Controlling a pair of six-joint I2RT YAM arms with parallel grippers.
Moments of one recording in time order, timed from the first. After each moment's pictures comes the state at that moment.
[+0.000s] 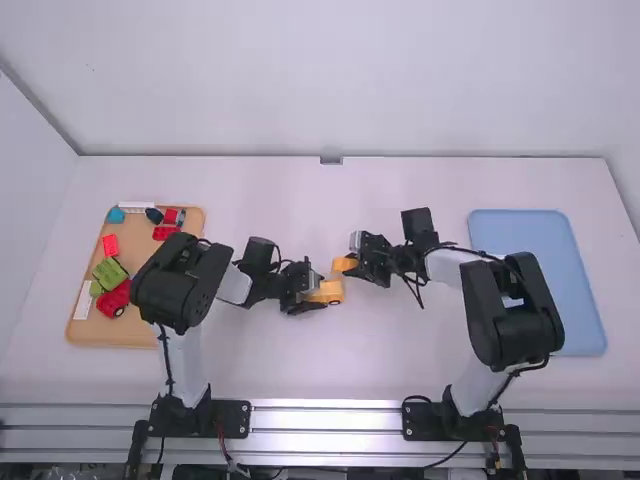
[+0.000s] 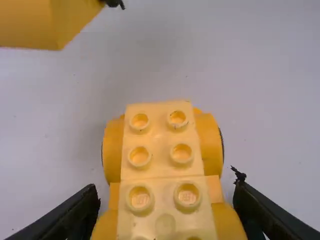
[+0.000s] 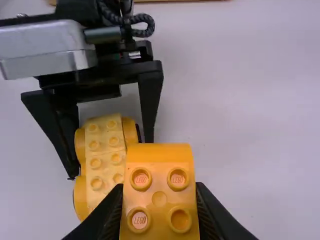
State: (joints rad) left arm -0.27 2.03 0.64 0.49 0.95 0.90; right arm 0.23 1.82 0.83 -0.06 -0.97 -1.00
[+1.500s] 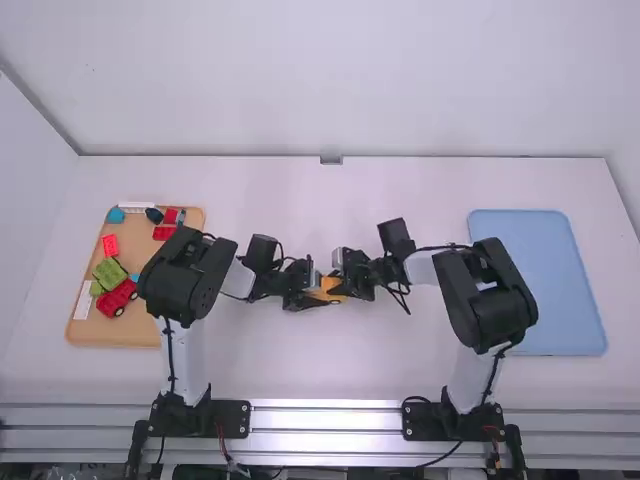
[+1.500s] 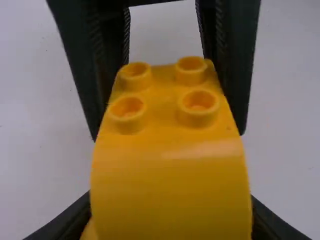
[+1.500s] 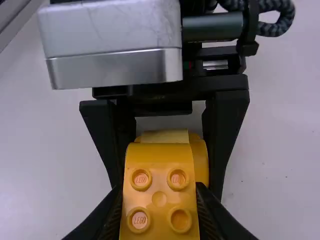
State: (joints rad) left arm -0.27 2.08 0.71 0.43 1.00 0.94; right arm 0.34 1.94 0.83 -0.03 -1.03 -1.02
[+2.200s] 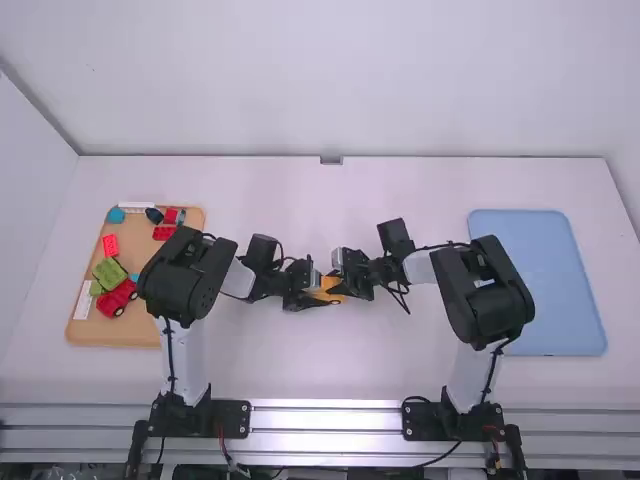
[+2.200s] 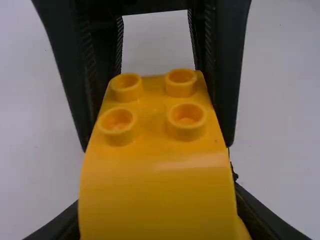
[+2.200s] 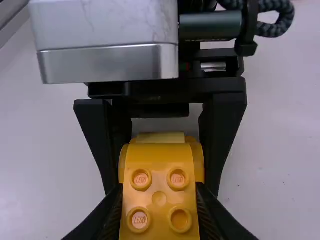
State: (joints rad) left arm -0.27 2.08 0.71 0.42 1.00 0.94; right arm 0.34 1.97 0.84 0.00 -1.04 -1.02
